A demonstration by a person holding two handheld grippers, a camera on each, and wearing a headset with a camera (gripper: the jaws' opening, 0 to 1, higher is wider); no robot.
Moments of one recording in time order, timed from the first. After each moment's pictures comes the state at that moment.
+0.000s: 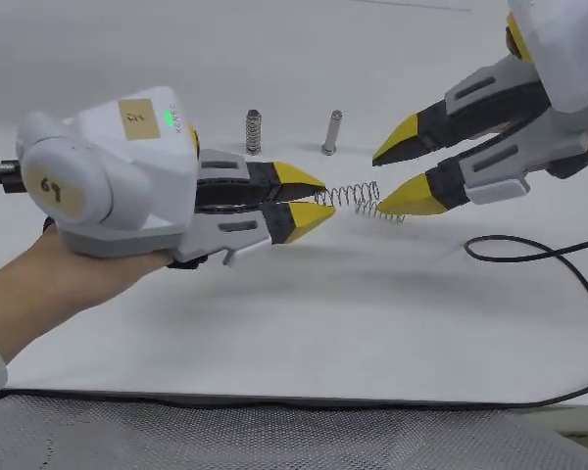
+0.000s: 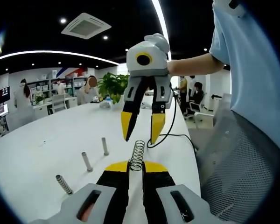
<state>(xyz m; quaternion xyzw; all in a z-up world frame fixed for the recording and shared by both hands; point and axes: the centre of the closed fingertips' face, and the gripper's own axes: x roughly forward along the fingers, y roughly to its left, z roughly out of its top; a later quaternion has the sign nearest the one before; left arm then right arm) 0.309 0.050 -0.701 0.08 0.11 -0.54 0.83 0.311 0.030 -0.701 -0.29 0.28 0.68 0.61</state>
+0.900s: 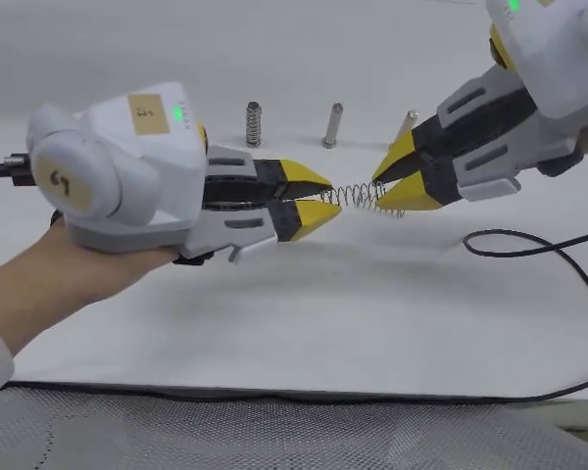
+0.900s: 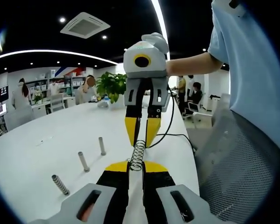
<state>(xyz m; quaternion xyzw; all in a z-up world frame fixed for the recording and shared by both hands) 0.308 0.044 -0.705 0.08 0.11 -0.54 0.83 0.304 0.026 -0.710 -0.31 0.29 0.69 0.58</state>
